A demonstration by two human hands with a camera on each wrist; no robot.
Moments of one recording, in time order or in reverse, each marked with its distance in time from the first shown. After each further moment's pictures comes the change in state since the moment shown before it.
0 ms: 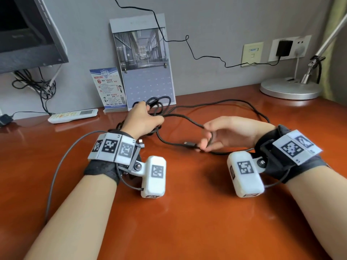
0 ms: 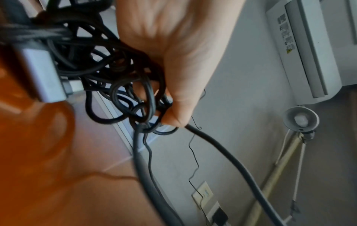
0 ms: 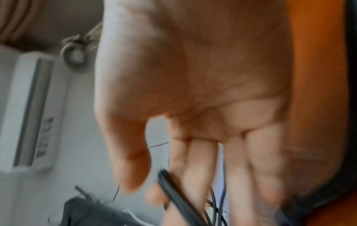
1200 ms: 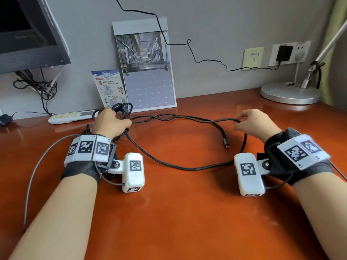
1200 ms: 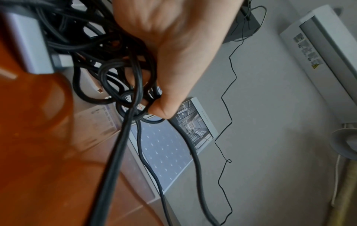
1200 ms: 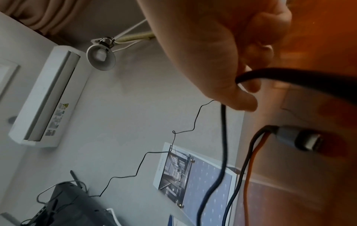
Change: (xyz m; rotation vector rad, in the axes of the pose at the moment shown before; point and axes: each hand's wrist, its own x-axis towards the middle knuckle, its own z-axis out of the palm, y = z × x) left_hand 0.017 -0.048 -0.042 0.255 0.262 -0.179; right_hand -0.005 0.010 -0.046 -0.902 0.971 0.122
